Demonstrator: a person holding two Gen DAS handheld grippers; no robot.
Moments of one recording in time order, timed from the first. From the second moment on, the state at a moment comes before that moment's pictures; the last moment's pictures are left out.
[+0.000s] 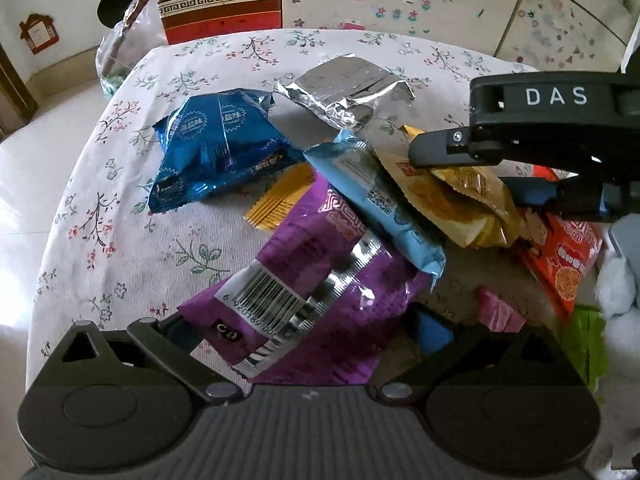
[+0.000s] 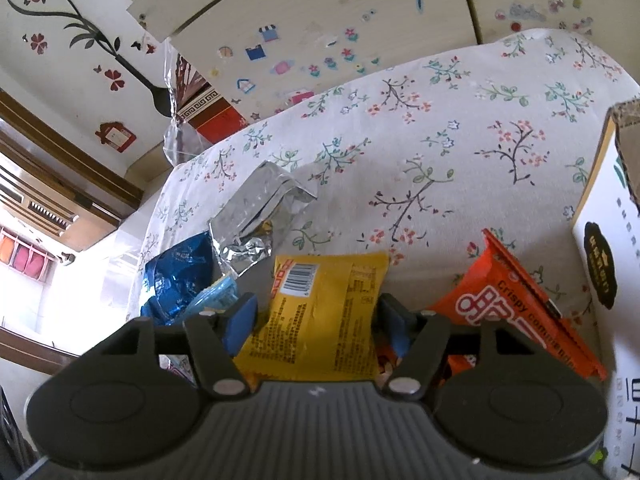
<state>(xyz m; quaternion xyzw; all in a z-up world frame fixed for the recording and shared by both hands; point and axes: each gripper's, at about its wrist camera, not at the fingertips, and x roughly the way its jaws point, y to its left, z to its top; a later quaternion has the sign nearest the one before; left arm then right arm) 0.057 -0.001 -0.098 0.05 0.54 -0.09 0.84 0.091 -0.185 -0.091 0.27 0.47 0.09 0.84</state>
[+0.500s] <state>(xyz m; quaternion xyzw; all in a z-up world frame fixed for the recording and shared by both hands) 0.052 0.009 -0.084 0.03 0.52 -0.09 0.85 0.084 -0.187 -0.082 0.27 0.46 0.10 0.84</state>
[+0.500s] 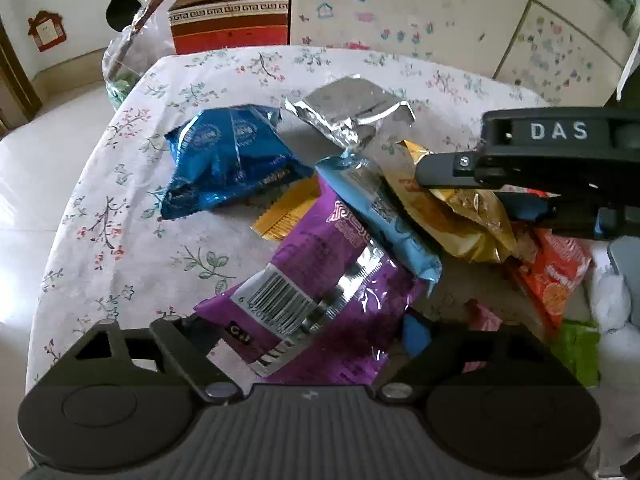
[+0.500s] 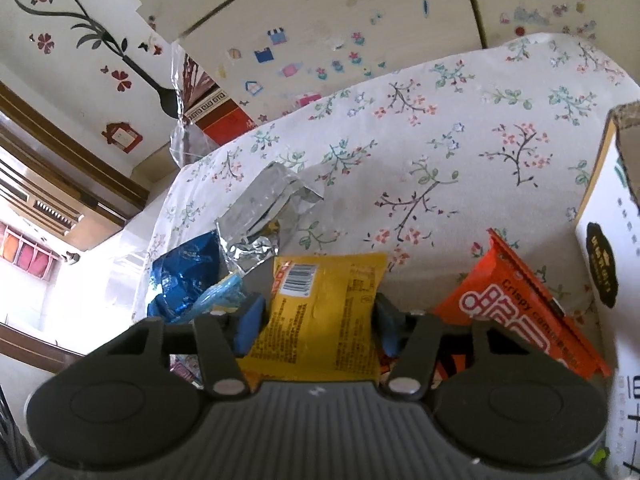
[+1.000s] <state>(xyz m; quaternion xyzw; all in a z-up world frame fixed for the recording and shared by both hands) 0.009 0.016 -0.039 -0.01 0.47 -0.08 0.88 0.015 -0.192 -0.004 0.25 0.40 0.13 0.87</state>
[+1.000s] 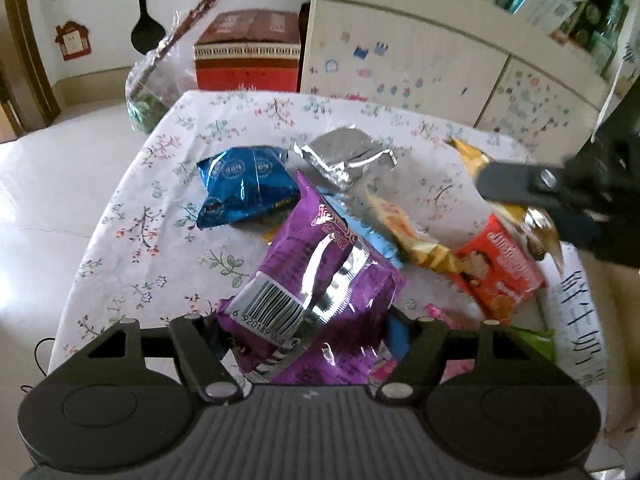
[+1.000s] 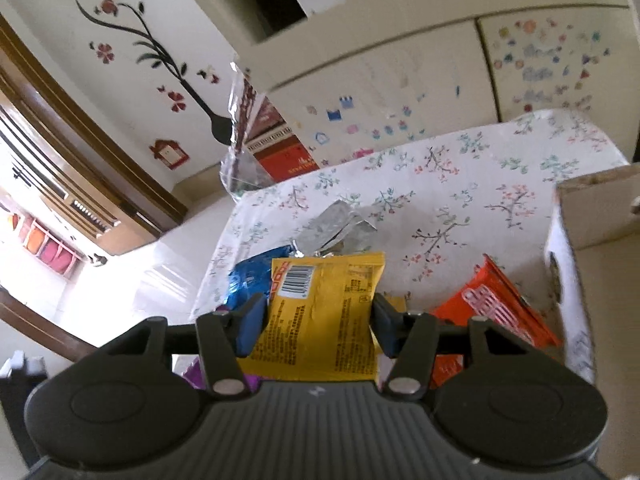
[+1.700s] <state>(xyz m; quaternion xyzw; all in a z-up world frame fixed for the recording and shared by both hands) -0.011 -0.028 0.001 -0.02 0.41 -0.12 0.90 -0.059 -0.242 0.027 0.24 0.35 0.05 0.90</state>
